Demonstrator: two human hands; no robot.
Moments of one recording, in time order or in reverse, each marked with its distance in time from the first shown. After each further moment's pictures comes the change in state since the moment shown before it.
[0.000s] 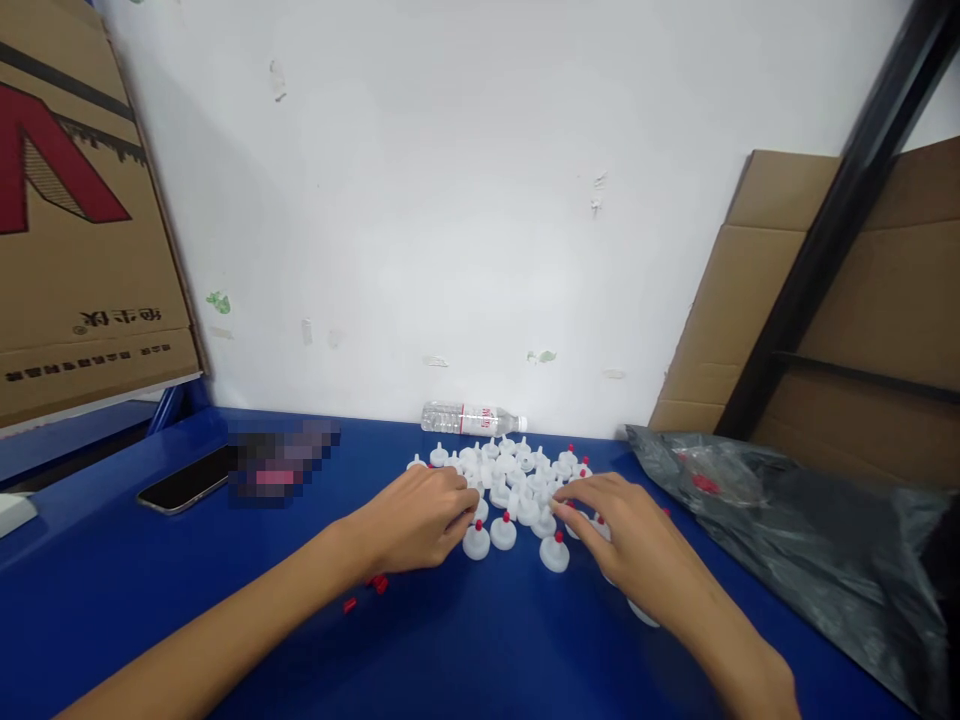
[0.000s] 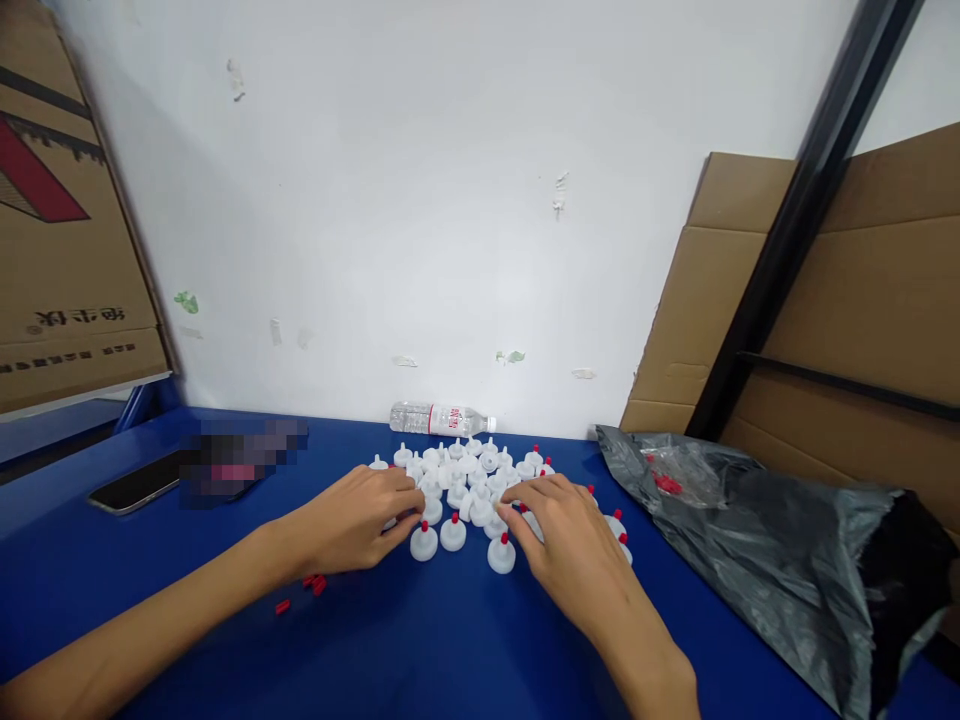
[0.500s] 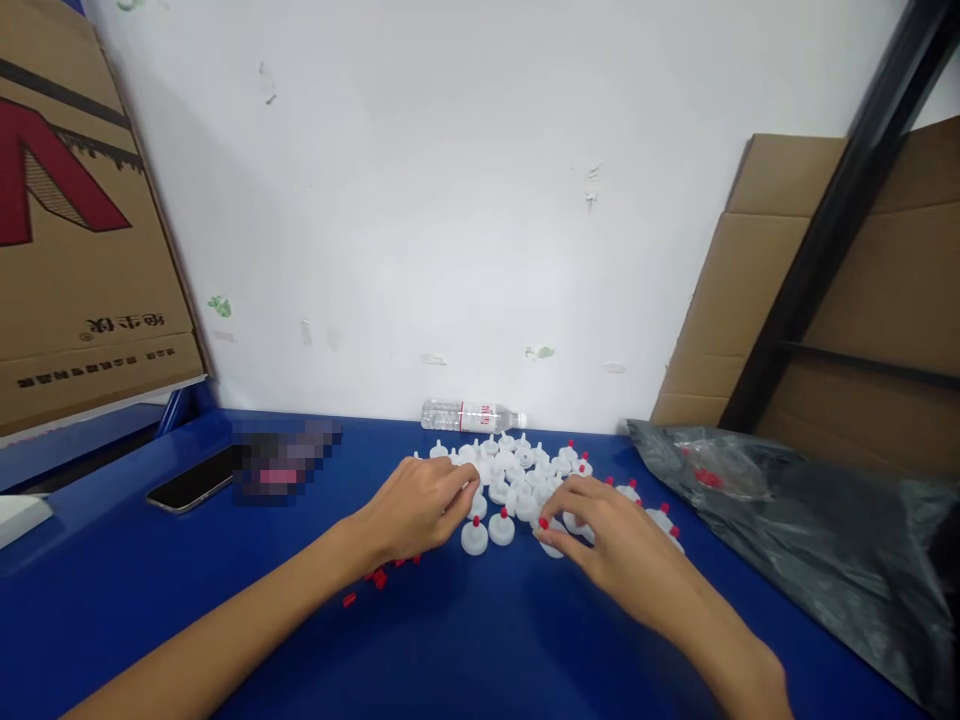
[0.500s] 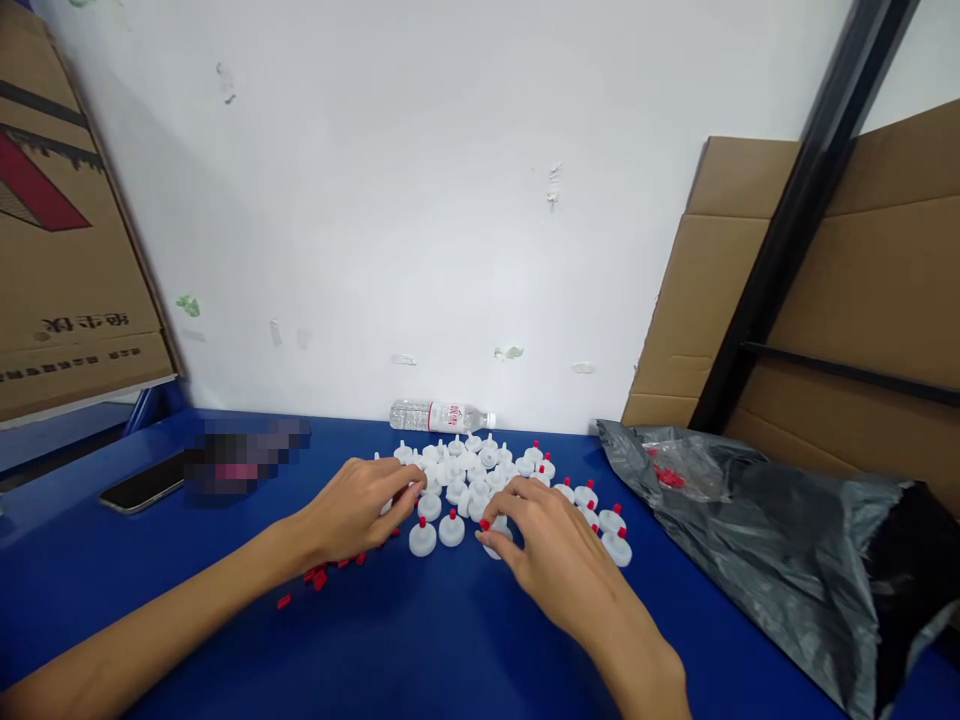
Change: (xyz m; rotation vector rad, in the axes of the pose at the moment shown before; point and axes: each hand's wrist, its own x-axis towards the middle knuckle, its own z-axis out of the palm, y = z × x) left_hand 0.005 -0.003 0.012 0.005 0.210 -0.059; right_hand -0.003 -0.012 -0.006 0.126 -0.079 -0.042
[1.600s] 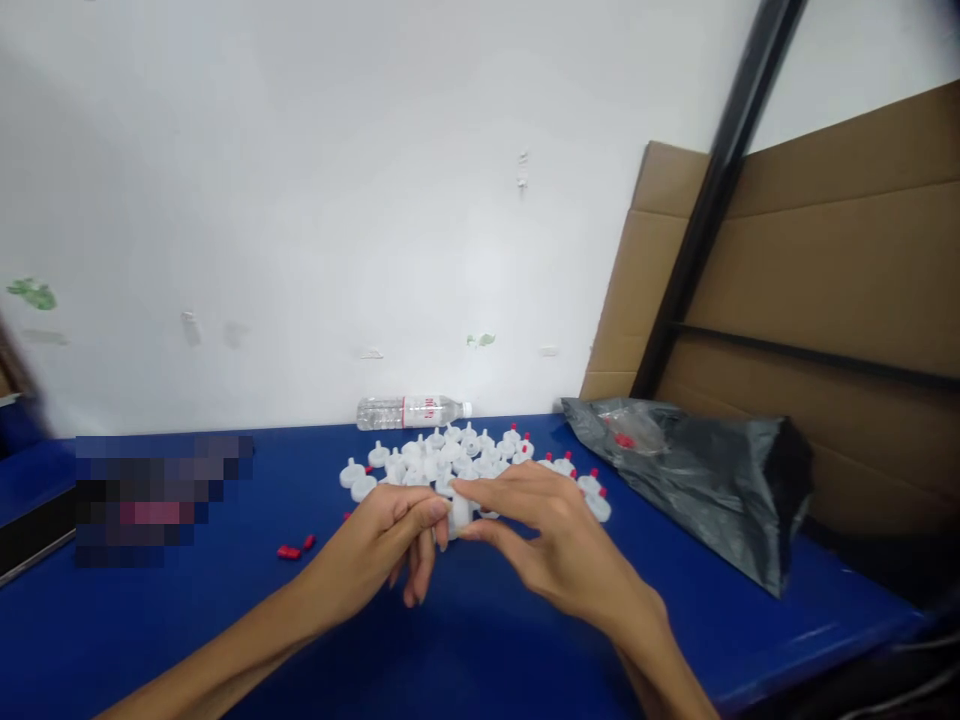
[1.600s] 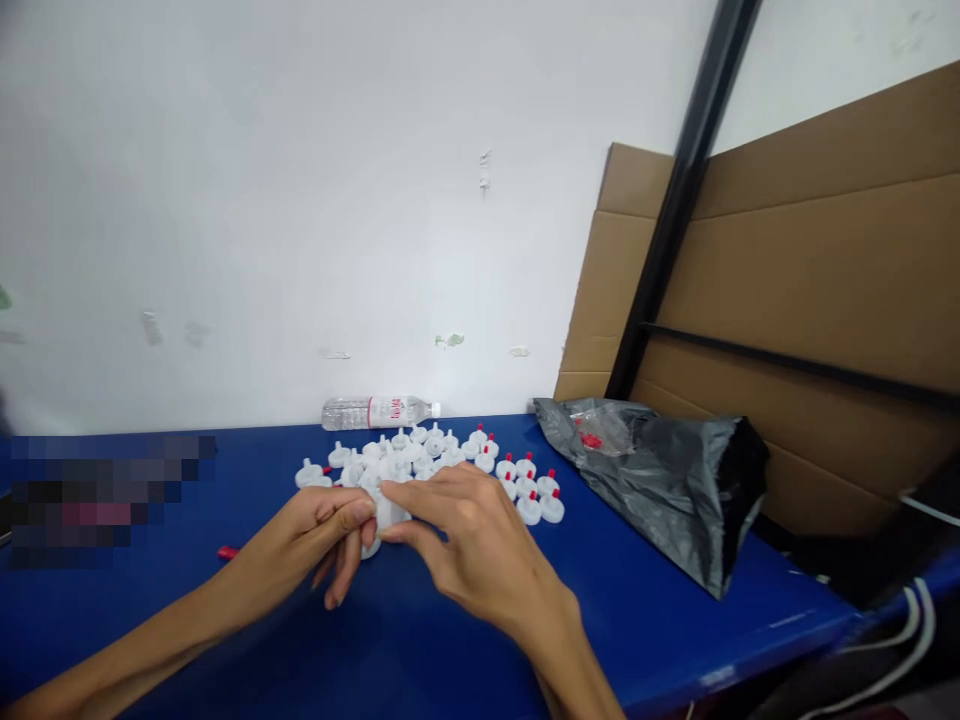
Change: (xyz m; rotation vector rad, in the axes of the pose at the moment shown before) left_hand 0.003 0.030 0.006 -1.336 -0.247 -0.300; right_hand -0.003 -0.032 0.006 0.189 0.334 -0.270
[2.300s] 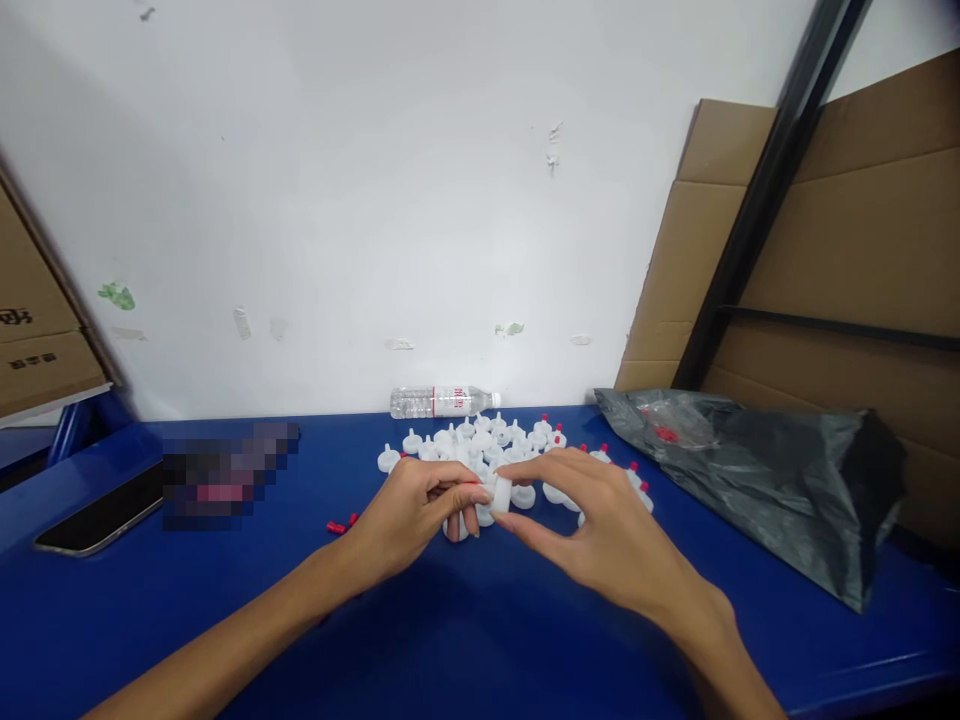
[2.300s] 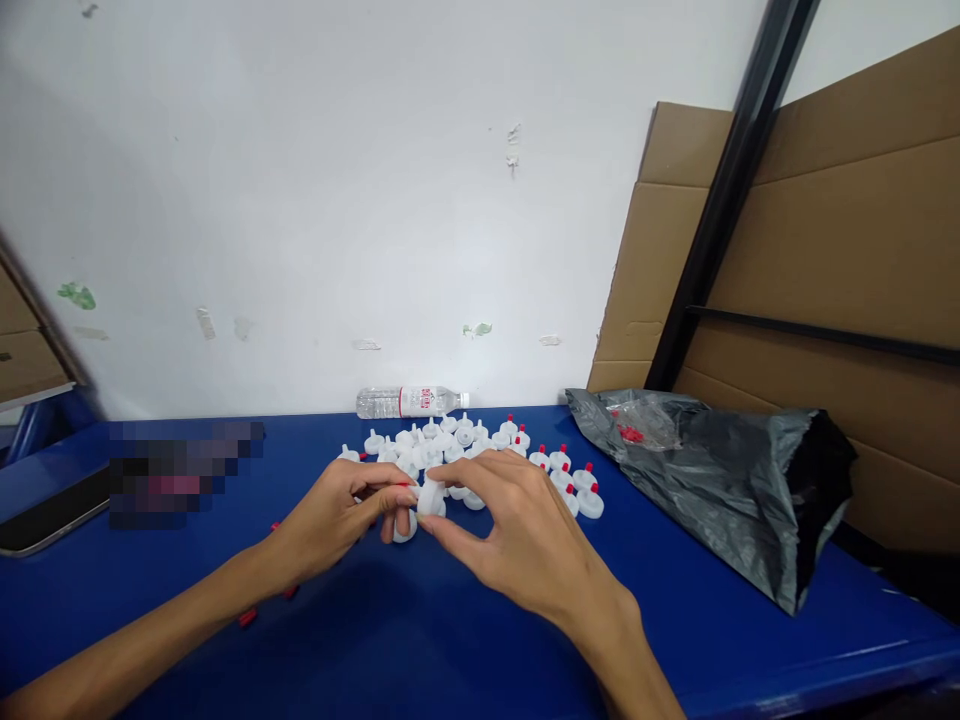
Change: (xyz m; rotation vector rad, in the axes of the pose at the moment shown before) left_hand 0.003 0.002 -0.008 0.153 0.108 0.107; right_hand -0.001 0.000 -0.005 -0.070 0.000 0.081
